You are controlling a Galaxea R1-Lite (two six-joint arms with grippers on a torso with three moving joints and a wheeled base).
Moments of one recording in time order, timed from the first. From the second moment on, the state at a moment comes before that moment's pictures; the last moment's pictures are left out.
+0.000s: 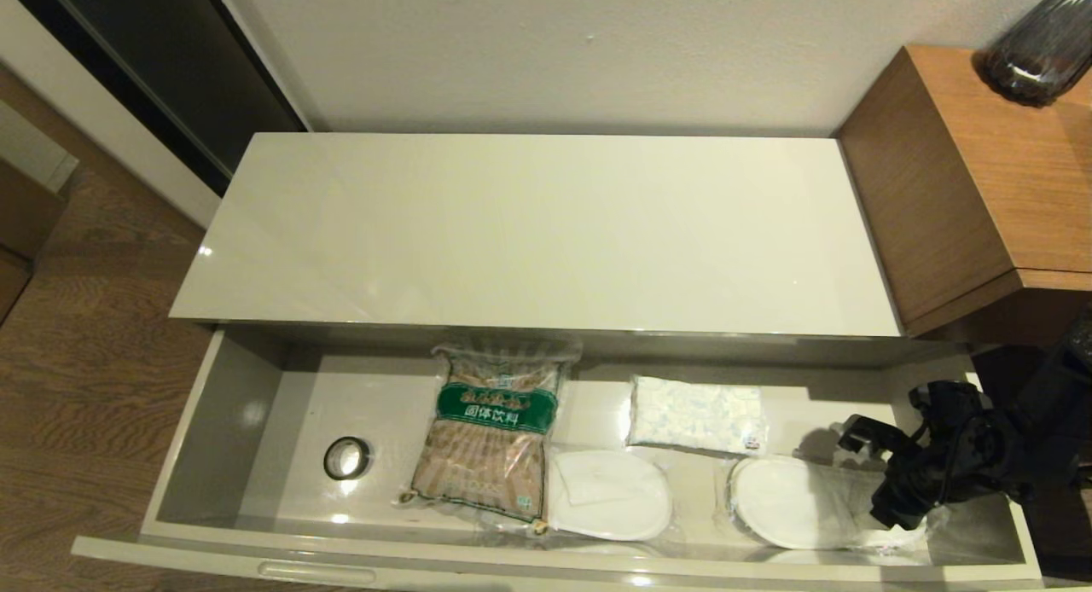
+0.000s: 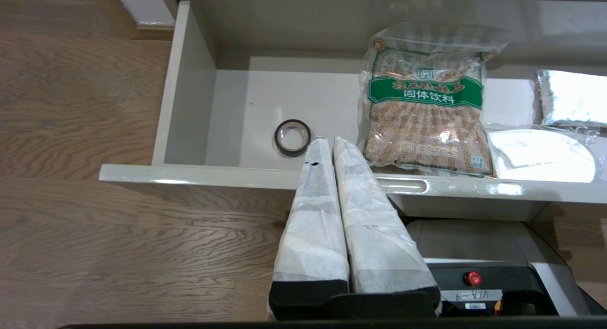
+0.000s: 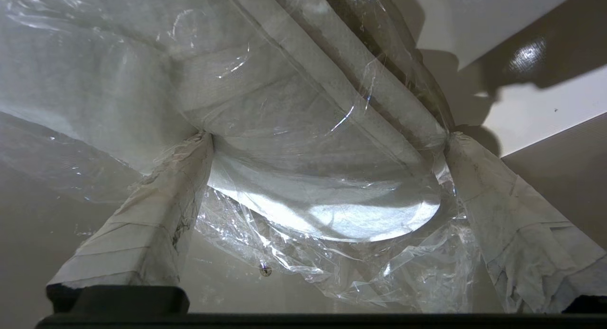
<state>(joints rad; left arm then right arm) 0.00 0.00 0.00 -0.01 0.00 -0.02 -0.29 2.40 -0.91 -0.36 0.08 -0.93</state>
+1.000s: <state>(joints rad) 0.00 0.00 0.00 -0.01 0.00 -0.02 -0.29 2.34 -0.91 -0.28 0.08 -0.93</state>
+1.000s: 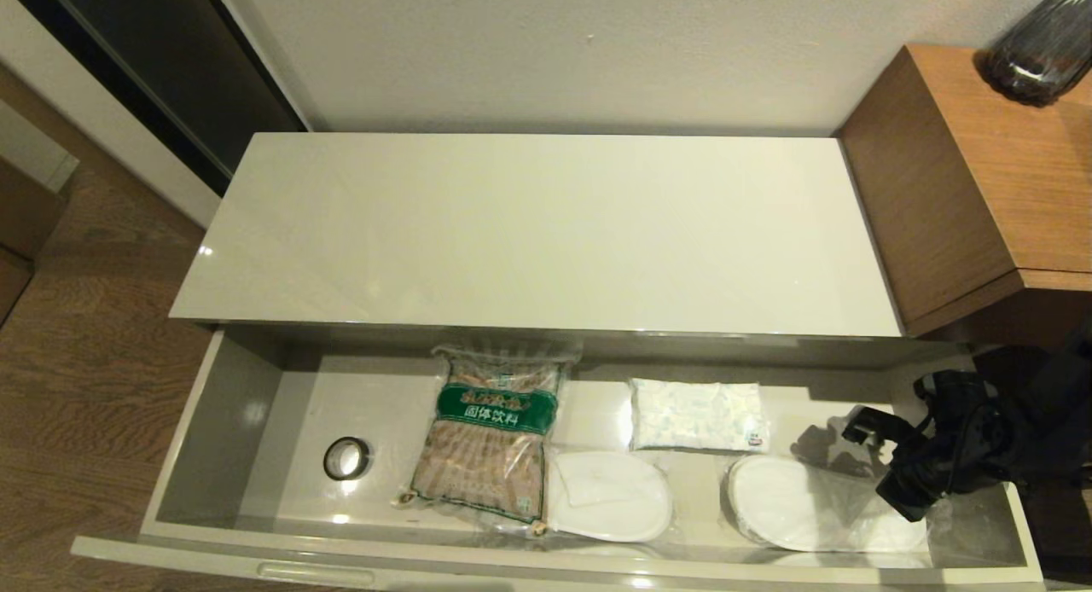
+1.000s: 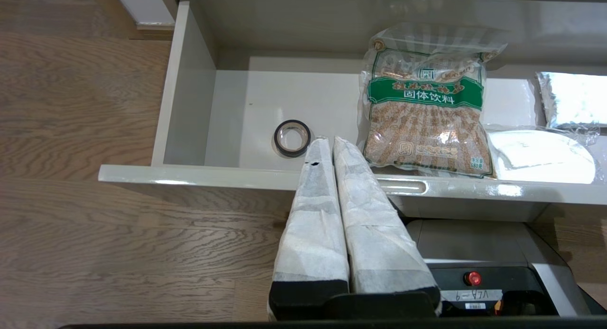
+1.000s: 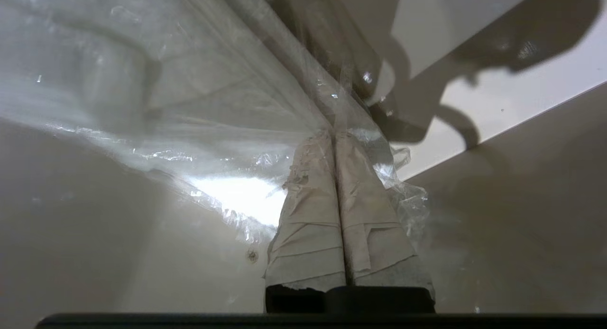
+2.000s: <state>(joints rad) 0.00 0.00 0.00 -0.01 0.00 -0.02 -0.29 2.11 -0.90 -0.10 0.08 -0.94</state>
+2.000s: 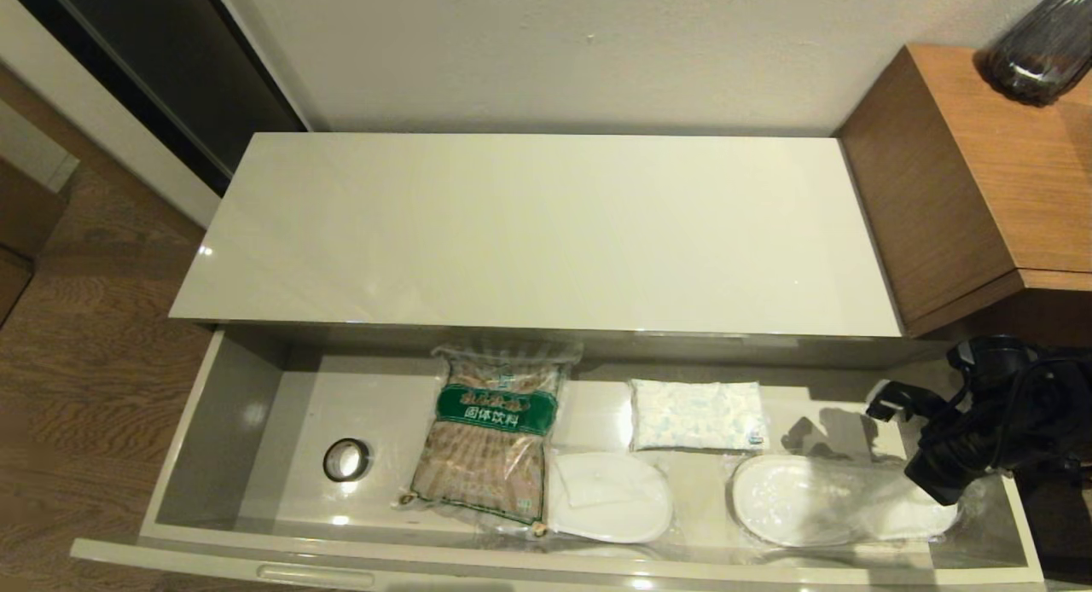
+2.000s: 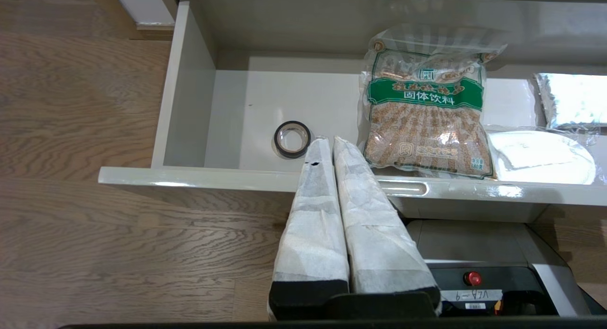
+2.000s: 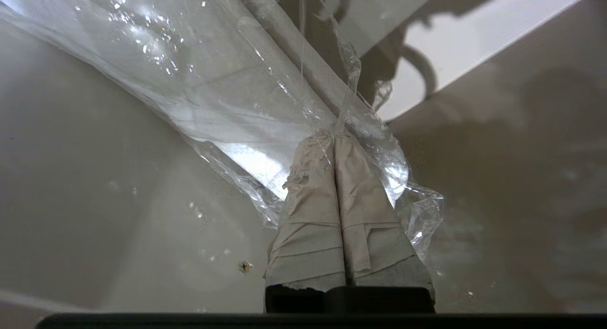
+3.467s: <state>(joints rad) 0.00 0.00 0.00 -0.01 0.00 -0.02 -0.20 1.83 -0.96 0.14 0.08 -0.93</state>
